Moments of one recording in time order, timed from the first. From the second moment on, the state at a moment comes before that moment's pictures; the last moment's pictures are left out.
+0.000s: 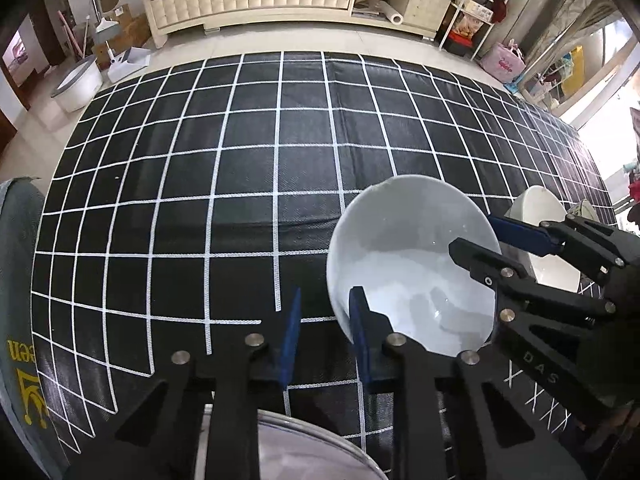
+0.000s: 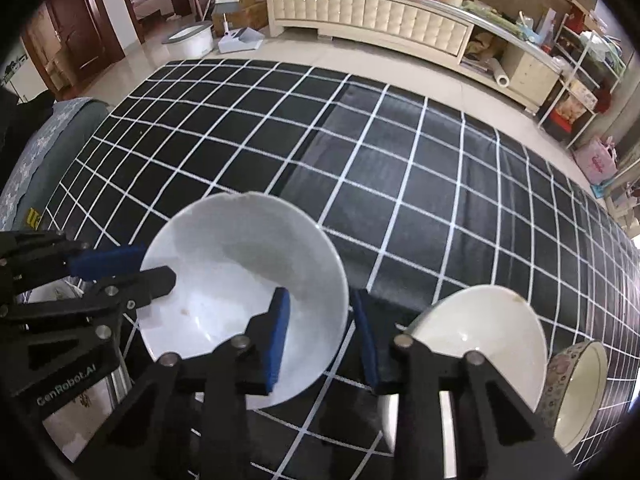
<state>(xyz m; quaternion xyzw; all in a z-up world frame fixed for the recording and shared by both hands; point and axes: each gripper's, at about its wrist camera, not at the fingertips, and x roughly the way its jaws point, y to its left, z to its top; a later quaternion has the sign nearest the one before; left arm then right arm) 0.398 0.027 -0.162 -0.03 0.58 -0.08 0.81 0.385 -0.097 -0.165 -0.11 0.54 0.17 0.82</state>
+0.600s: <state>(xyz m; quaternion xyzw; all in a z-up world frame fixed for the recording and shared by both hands) 0.388 0.005 -0.169 -0.02 0.59 -0.07 0.80 0.377 -0.100 -0.178 -0.09 0.55 0.16 0.82</state>
